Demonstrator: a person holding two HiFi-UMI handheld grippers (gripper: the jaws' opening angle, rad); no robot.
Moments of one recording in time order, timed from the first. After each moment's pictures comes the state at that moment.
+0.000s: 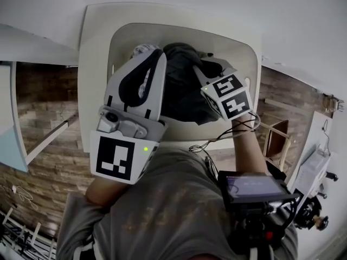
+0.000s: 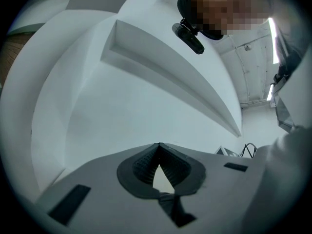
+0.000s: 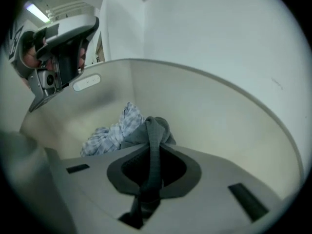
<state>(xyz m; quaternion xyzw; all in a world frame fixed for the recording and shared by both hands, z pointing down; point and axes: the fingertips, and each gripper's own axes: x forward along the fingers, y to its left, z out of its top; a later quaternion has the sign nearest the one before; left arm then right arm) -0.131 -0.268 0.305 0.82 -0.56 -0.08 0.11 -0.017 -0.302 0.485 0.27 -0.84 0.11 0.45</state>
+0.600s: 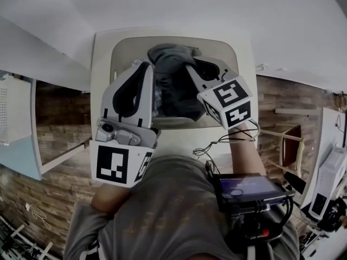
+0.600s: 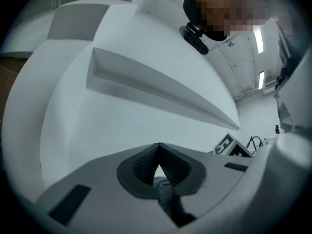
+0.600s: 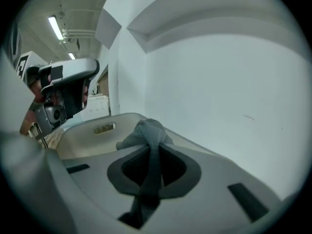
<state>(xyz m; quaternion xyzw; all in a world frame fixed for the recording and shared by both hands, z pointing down) -0.111 -0.216 0.242 0.82 -0.56 -0.07 0.01 -0.025 -0.285 0.370 0.33 -0.90 0.06 0.27</state>
